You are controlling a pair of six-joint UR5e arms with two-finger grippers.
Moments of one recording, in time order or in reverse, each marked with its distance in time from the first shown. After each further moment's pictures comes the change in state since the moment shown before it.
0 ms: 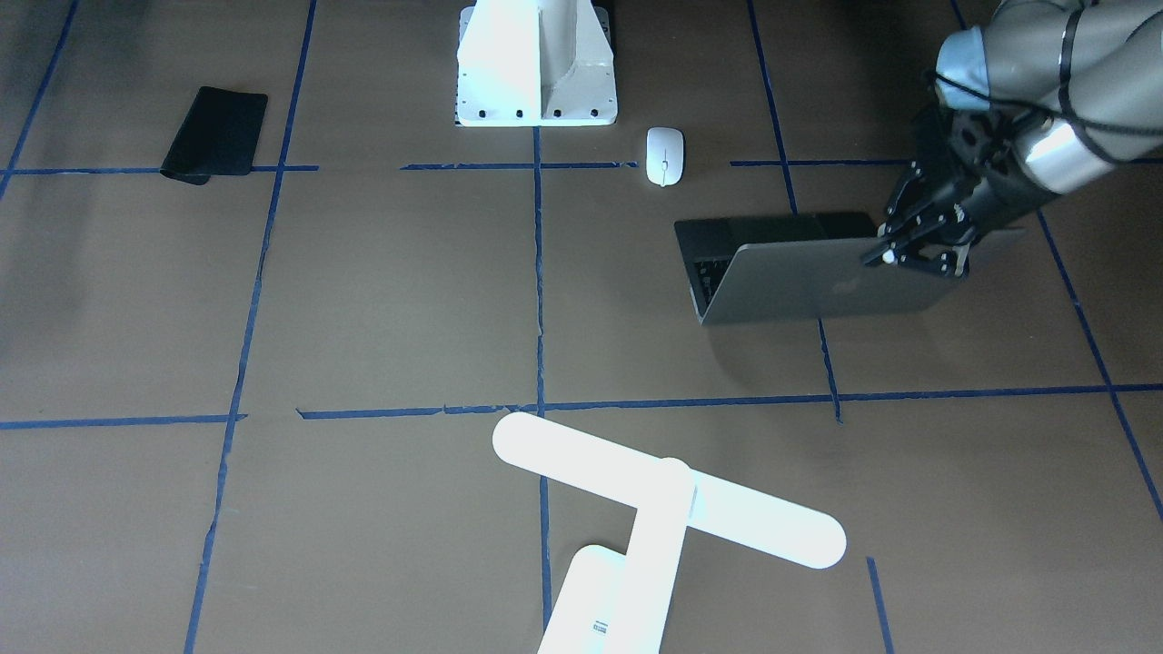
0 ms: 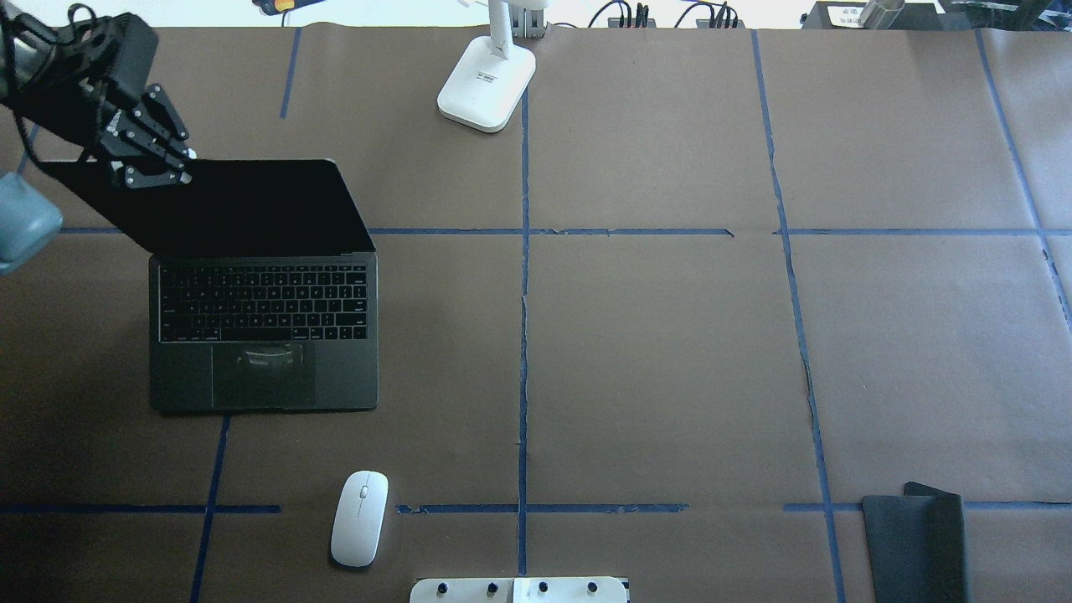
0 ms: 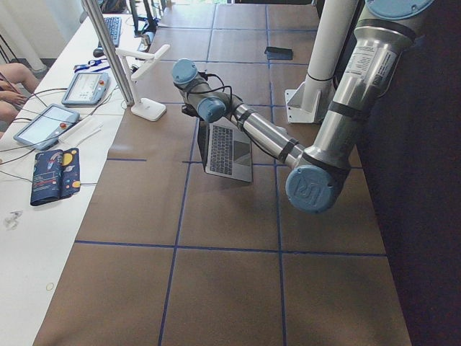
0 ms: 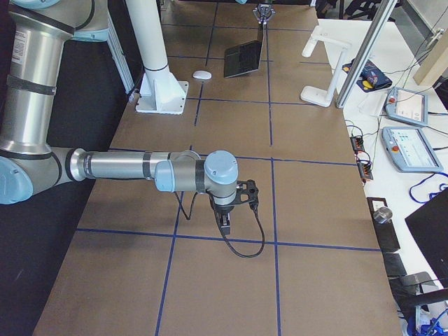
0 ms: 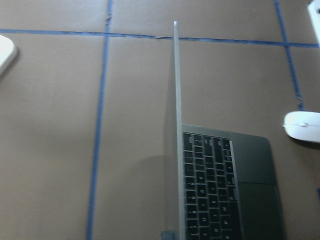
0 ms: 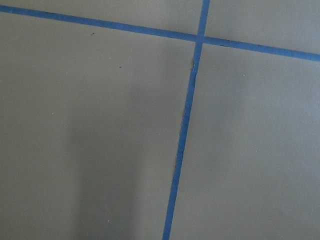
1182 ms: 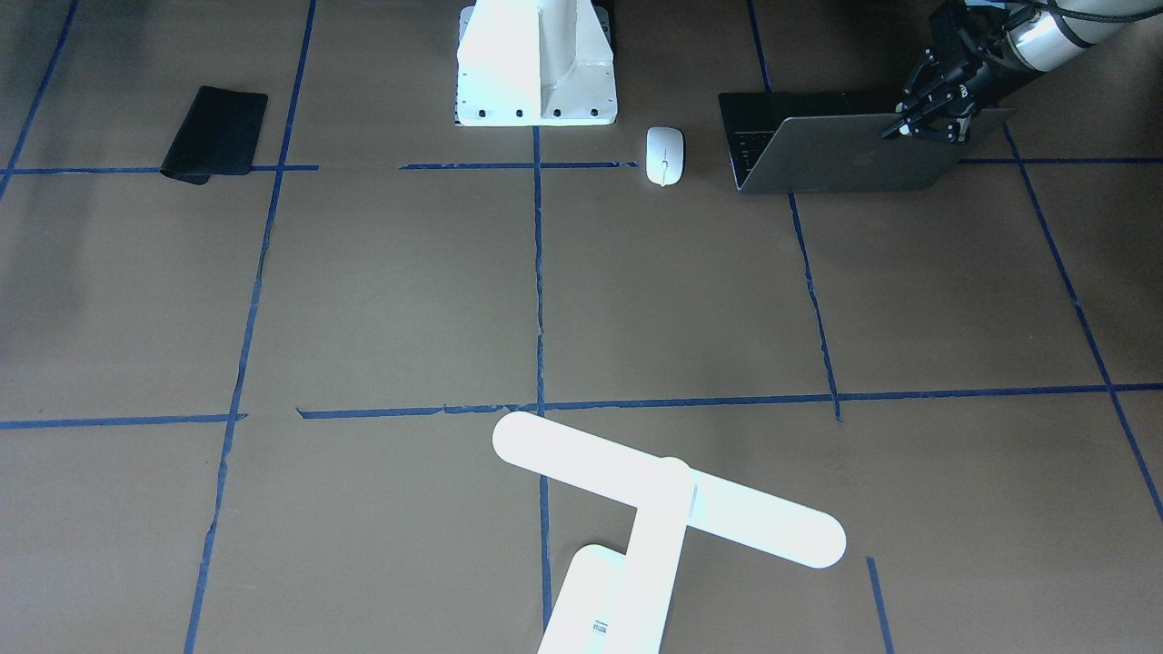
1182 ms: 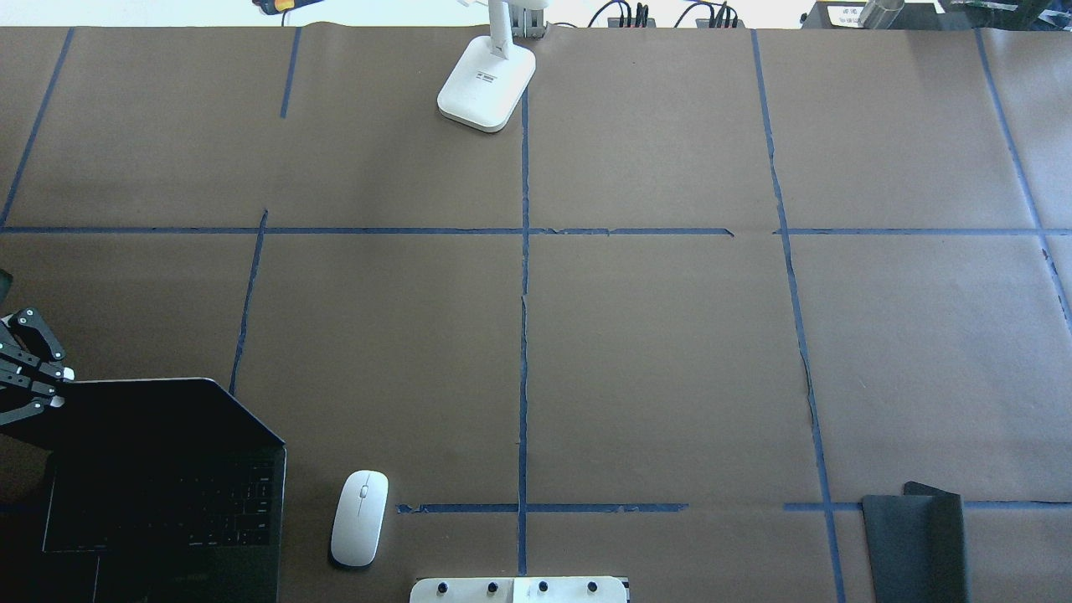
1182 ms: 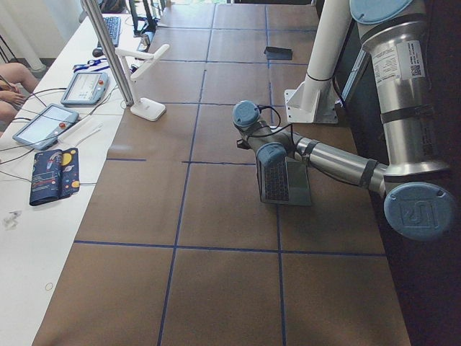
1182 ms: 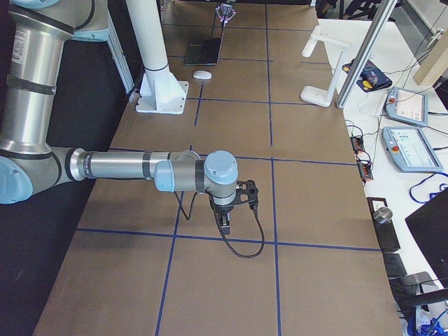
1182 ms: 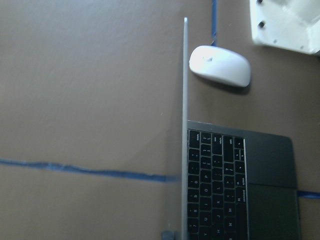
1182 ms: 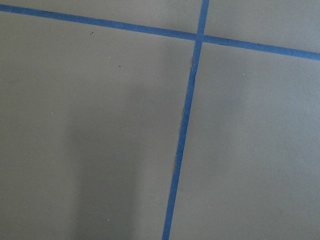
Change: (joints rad) left arm 0.144 0.661 -0.378 -0.354 -0.012 -0.172; right arm 0.000 -0.001 0.001 -0.002 0.000 0.000
